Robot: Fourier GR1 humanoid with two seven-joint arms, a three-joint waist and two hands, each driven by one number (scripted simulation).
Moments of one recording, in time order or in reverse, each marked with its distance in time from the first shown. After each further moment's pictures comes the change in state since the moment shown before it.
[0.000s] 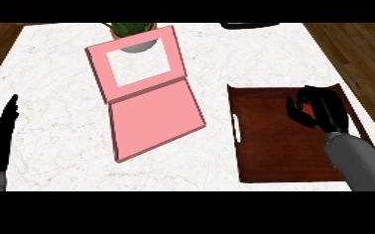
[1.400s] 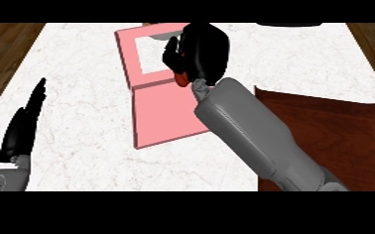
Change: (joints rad) left arm -0.091 -0.060 -0.063 -0.033 -0.039 -0.035 -0.008; right arm -0.555 0.485 0.133 -0.327 0.370 0.164 1.212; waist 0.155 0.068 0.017
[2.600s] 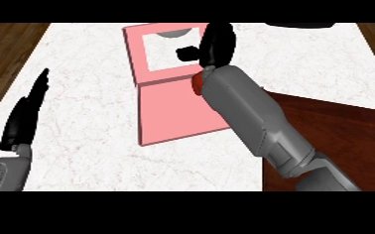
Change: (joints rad) left arm -0.071 -0.003 0.022 0.032 -0.015 -0.052 0.005; right arm -0.136 0.008 -0.036 0.493 -0.340 -0.459 -0.286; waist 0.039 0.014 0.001
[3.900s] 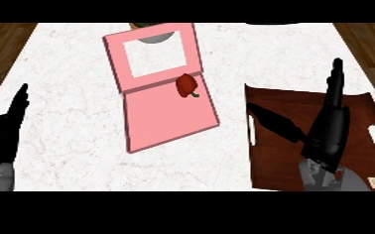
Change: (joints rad) left arm 0.122 0.004 0.072 -0.065 0.001 0.011 0.005; right arm 0.912 -0.373 -0.018 -1.211 0.133 -0.030 0.088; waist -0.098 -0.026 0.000
